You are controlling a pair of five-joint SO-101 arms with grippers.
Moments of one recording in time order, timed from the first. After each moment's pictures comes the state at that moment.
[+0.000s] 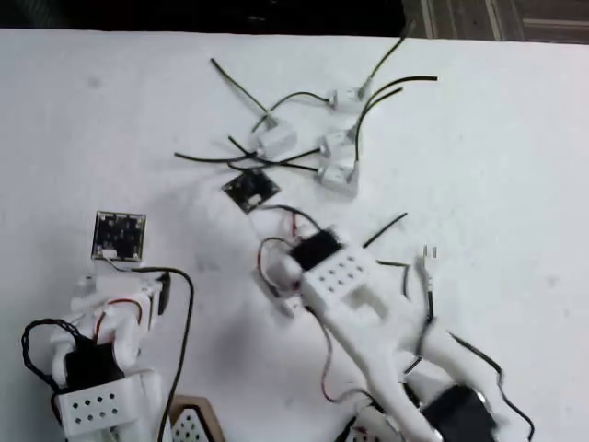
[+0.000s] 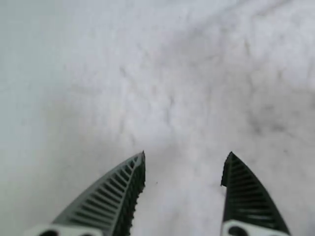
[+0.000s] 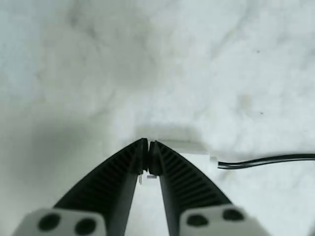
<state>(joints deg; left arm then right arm) -20.1 -88.5 84.3 64.3 -18.3 -37.6 -24.0 40.4 63.3 6.4</state>
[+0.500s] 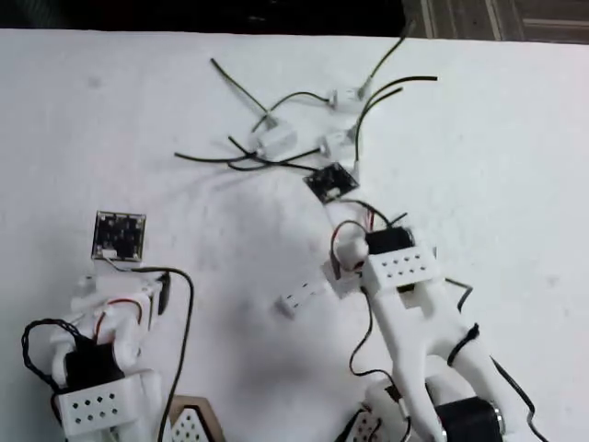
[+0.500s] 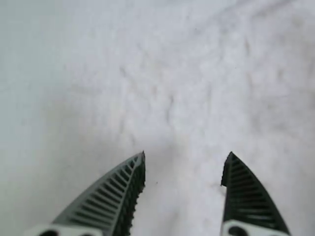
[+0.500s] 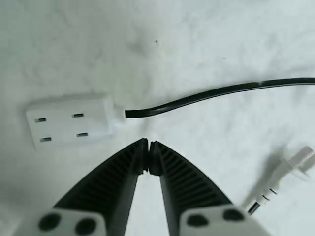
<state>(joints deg) -20.1 -88.5 84.3 64.3 -18.3 -16.7 -24.7 52.1 58.5 18.0</state>
